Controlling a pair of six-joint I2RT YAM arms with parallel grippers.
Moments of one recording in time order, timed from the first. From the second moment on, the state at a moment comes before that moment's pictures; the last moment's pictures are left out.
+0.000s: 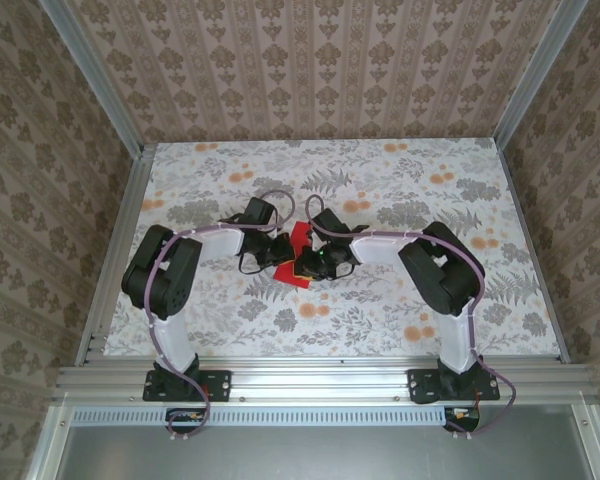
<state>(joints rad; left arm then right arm) -0.52 1.85 1.02 -0.27 0.45 -0.66 0.66 1.99 1.17 -0.24 -0.47 0.83</state>
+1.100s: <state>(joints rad) -0.52 1.85 1.02 -0.26 0.47 -0.67 0.62 1.61 0.95 -0.31 -0.42 0.79</state>
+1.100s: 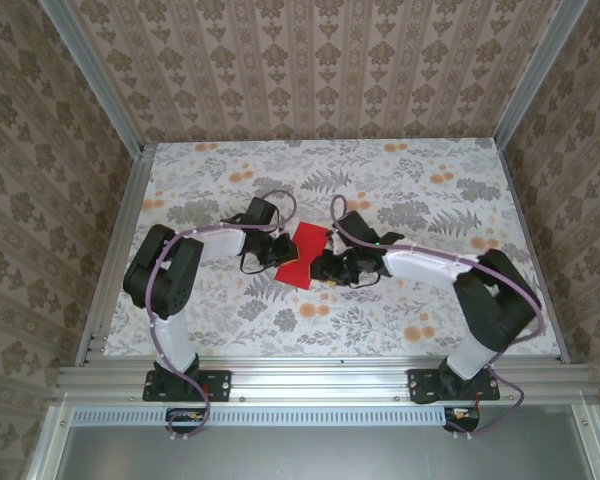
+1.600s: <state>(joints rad) -0.52 1.67 1.01 -0.27 0.44 -0.66 0.55 1.82 1.04 -0.20 -0.36 0.79</state>
